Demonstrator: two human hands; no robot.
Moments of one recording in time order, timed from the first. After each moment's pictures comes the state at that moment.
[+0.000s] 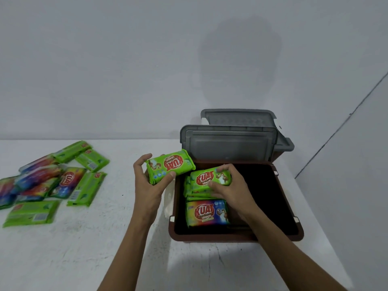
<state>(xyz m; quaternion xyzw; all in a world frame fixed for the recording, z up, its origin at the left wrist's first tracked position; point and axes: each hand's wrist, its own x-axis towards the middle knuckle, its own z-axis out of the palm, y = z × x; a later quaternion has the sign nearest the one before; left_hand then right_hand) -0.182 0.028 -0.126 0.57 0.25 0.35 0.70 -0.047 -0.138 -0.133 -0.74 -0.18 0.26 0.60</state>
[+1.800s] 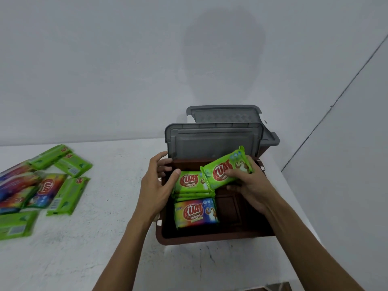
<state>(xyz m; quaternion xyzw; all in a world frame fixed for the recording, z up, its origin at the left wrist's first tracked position) -0.149 0.019 -0.137 0.78 0.21 0.27 0.52 -0.015 -0.182 -0.106 -0.60 -0.09 0.31 0.74</state>
